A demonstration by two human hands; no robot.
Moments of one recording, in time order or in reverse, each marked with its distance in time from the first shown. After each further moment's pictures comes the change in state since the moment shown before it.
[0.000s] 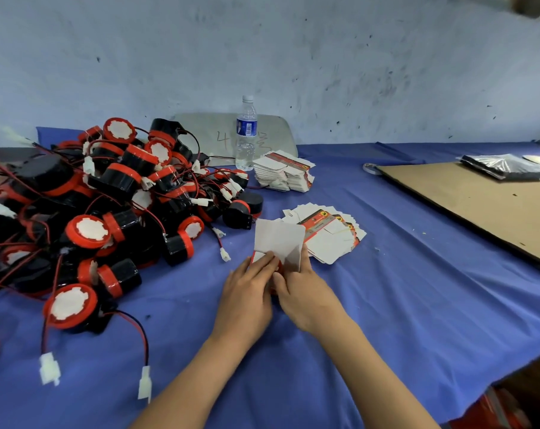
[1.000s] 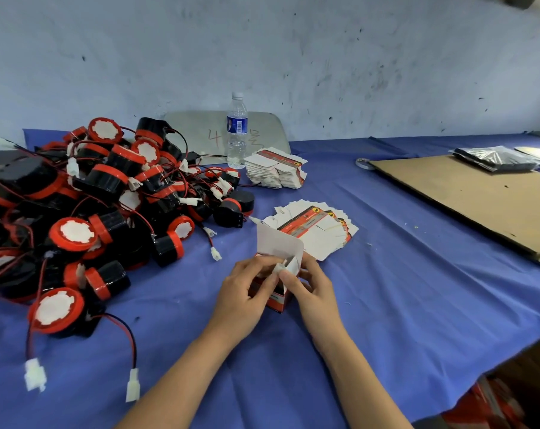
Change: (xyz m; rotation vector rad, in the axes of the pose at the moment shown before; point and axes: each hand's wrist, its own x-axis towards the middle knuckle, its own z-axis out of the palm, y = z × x) left_hand -0.005 0.017 -0.011 -0.446 0.052 -0.021; right_hand -0.016 0.024 0.026 1.321 0.381 -0.086
